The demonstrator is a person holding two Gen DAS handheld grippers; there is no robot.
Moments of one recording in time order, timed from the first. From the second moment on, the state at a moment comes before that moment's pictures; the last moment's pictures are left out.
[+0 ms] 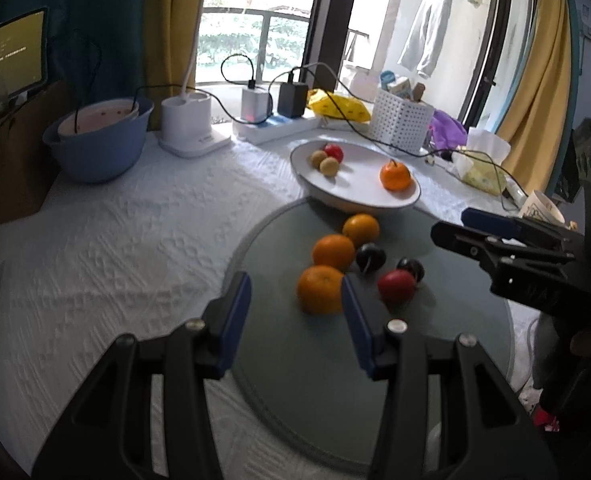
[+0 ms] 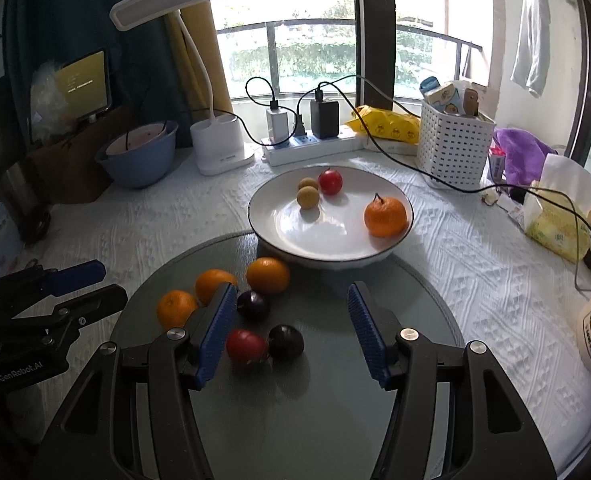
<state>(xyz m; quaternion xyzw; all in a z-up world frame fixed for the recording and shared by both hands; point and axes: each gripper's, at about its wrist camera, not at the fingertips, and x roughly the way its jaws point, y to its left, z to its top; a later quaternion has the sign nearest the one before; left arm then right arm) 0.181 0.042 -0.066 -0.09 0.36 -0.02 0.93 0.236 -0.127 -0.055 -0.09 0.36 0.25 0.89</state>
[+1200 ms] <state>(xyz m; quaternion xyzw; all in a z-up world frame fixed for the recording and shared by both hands) 0.228 0.013 -0.100 -0.07 0.42 -0.03 0.90 0.261 -0.132 -0.103 -0.04 0.43 0.29 0.85</state>
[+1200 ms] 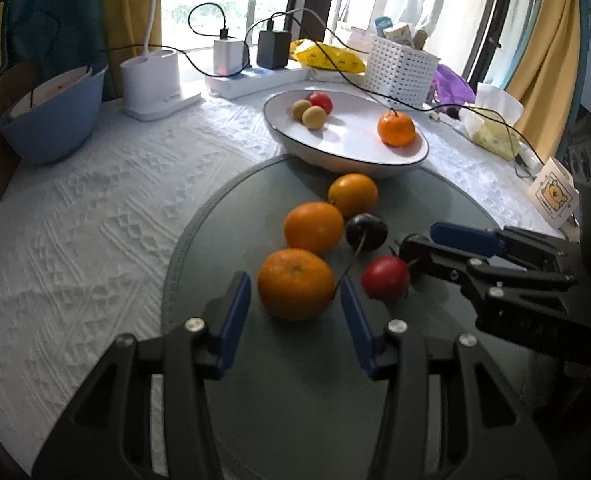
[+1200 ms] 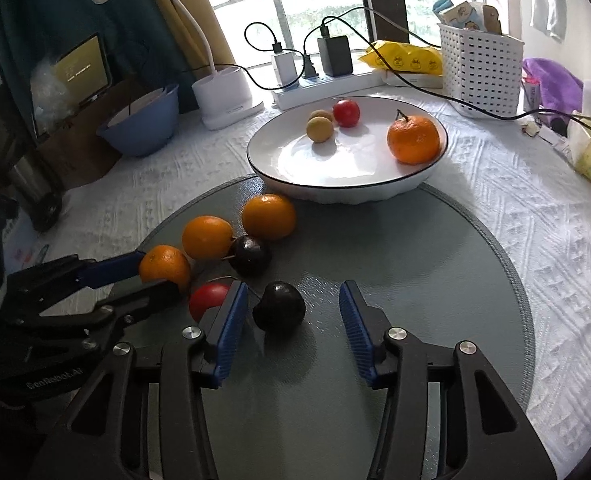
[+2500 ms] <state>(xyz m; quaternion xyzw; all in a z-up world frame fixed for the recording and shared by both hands) 0.232 0.000 -0.056 -0.04 0.37 -0.05 0.93 0.269 -0.155 -0.069 -0.03 0.39 0.29 0.87</state>
